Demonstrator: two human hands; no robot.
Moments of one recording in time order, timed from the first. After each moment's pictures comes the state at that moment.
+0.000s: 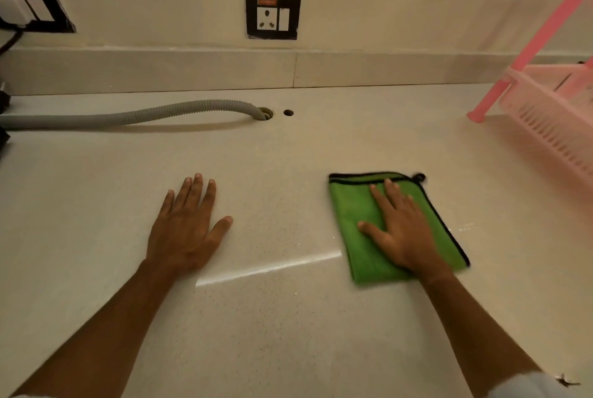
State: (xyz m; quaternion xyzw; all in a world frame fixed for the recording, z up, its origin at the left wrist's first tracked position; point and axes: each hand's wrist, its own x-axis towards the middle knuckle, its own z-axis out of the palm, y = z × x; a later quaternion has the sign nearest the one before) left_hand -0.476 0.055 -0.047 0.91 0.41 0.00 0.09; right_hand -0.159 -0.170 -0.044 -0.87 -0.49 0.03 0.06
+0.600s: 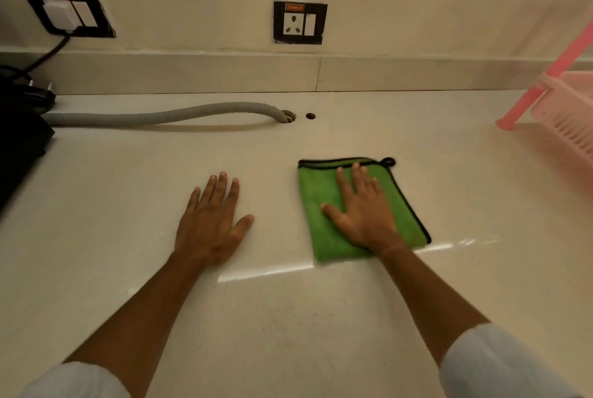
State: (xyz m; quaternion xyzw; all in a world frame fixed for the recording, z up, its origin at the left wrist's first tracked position) left_hand -0.473 0.055 -0.048 0.90 0.42 0.01 0.08; right_hand -0.211 -0.080 -0.041 -0.85 -0.53 0.02 0.02
